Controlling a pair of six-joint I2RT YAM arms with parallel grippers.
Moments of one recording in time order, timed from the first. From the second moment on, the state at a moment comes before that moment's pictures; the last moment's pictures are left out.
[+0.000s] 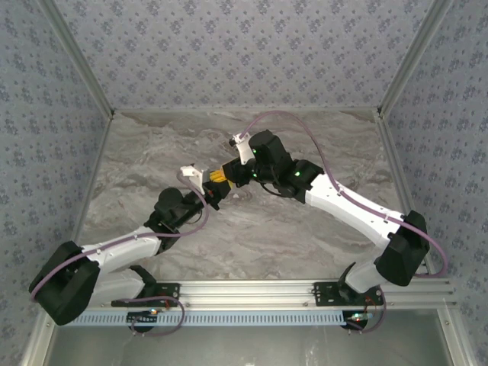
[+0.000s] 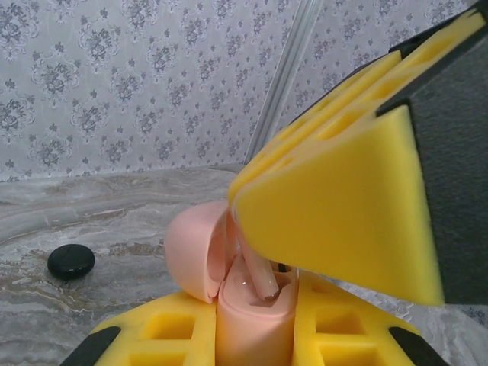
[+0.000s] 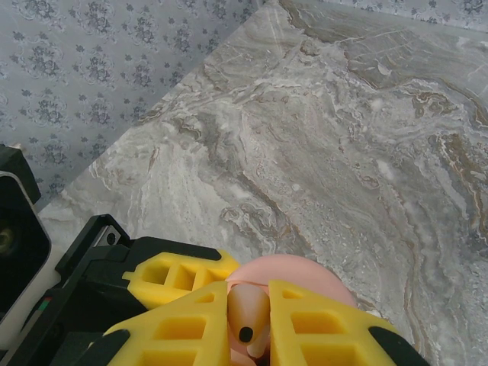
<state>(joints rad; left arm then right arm) -0.70 1.15 0.40 0.83 0.13 -0.36 0.84 1.48 1.34 -0.38 -0.13 0.26</state>
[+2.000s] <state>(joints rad) -0.71 1.12 0.42 0.75 0.08 -0.37 0.86 1.48 1.35 -0.42 -0.11 0.24</state>
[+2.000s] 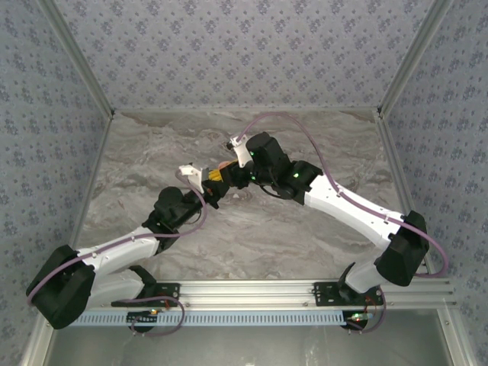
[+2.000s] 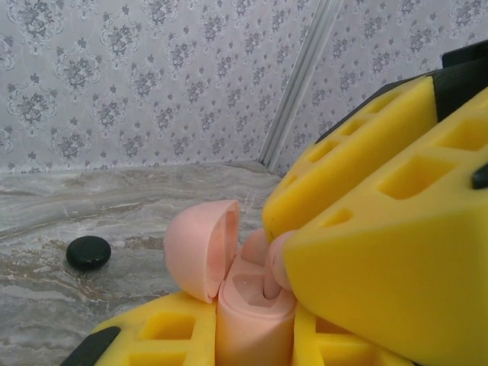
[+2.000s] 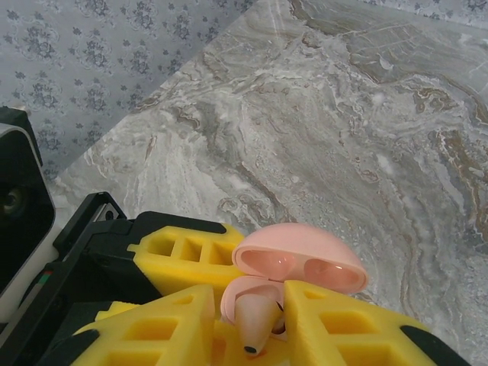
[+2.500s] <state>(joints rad) -0.71 1.12 0.42 0.75 0.09 -0.36 0.86 1.48 1.37 -0.43 -0.15 0.26</state>
